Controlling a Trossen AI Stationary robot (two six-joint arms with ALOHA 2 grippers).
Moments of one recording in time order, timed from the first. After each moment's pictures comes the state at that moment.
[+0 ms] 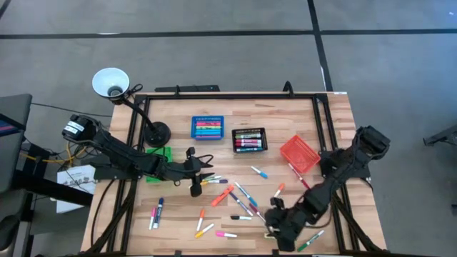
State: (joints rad) left arm -0.39 1.38 0.53 0.40 -0.51 -0.19; right arm 0.79 1.67 1.03 -0.26 0.15 0.71
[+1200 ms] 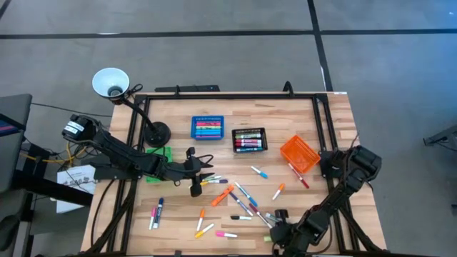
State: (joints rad) left arm -0.39 1.38 0.53 0.40 -0.51 -0.19; right arm 0.92 1.94 1.05 -0.25 0.28 0.72
